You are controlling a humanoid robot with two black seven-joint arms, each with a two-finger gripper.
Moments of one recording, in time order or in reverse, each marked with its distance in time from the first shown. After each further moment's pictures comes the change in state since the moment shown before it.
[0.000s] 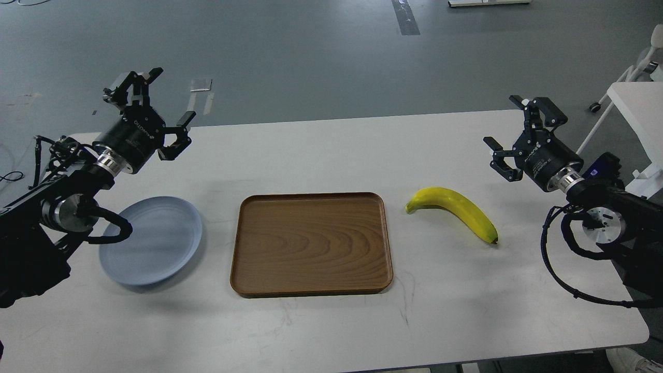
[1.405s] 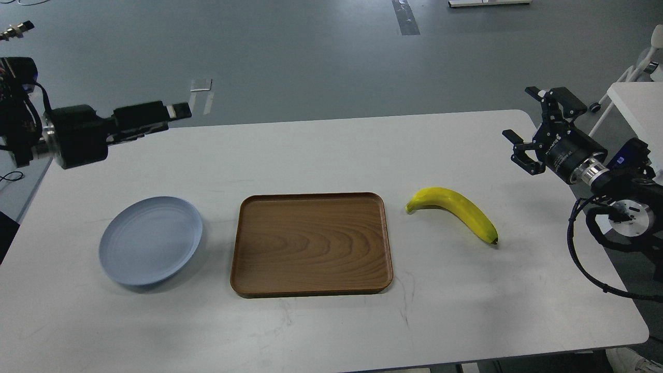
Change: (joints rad) left arm -0.070 0.517 0.039 -0.543 1.443 0.007 -0.075; right arm 0.022 -0.068 0.004 0.014 -0.087 0.000 0.000
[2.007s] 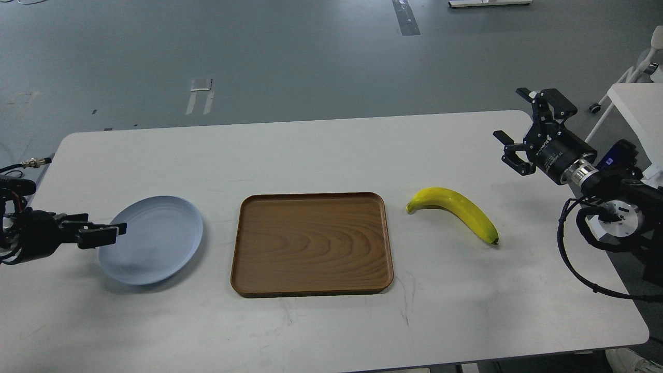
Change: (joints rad) left arm 0.215 -0.032 0.101 0.283 0.254 0.230 0.001; right arm -0.004 0.018 0.009 -0.001 0.001 0.000 0.000
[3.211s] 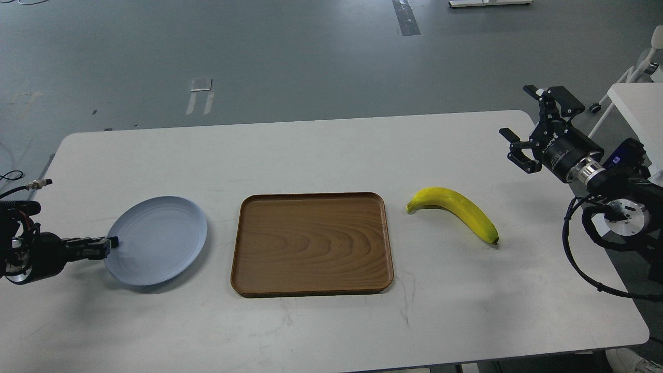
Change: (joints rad) left arm 0.037 -0.084 0.023 0.121 -0.092 0.010 0.000; right arm -0.001 -0.016 0.011 0.002 0.001 0.000 0.000
